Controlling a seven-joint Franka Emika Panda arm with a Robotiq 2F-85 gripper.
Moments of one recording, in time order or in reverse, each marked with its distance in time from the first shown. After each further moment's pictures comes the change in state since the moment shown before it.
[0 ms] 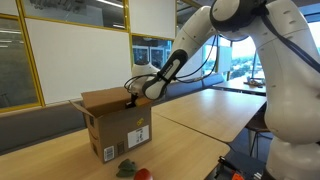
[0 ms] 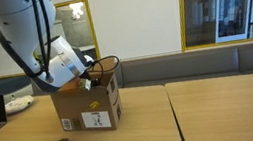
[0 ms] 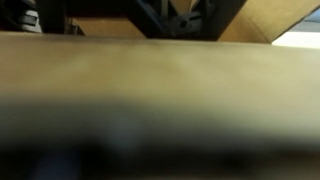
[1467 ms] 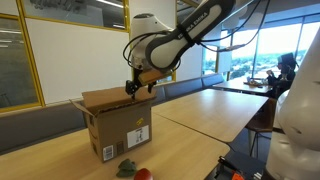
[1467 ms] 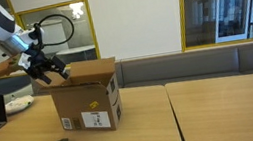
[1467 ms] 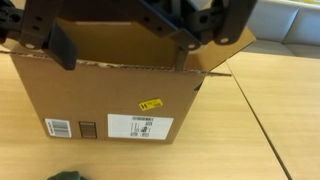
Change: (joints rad) arm 0.342 -0.623 -0.130 -0.355 0.270 -0.304 -0.042
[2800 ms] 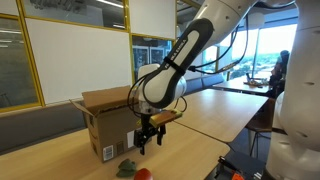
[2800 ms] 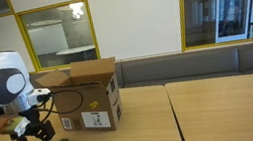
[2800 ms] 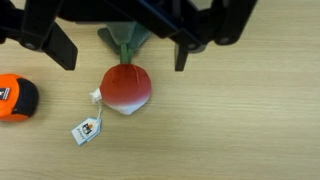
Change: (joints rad) arm 0.053 0.194 0.038 -0.226 0.557 0.104 -0.381
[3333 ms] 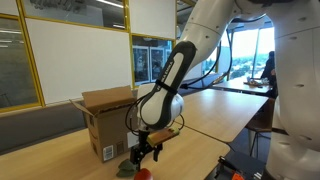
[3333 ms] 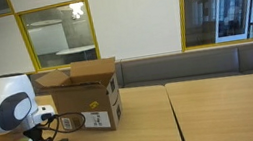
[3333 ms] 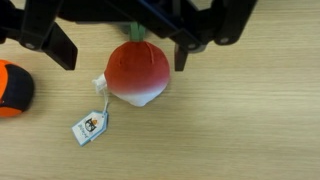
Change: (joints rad) arm 0.026 0.200 0.005 0.006 0.061 0.215 -0.039
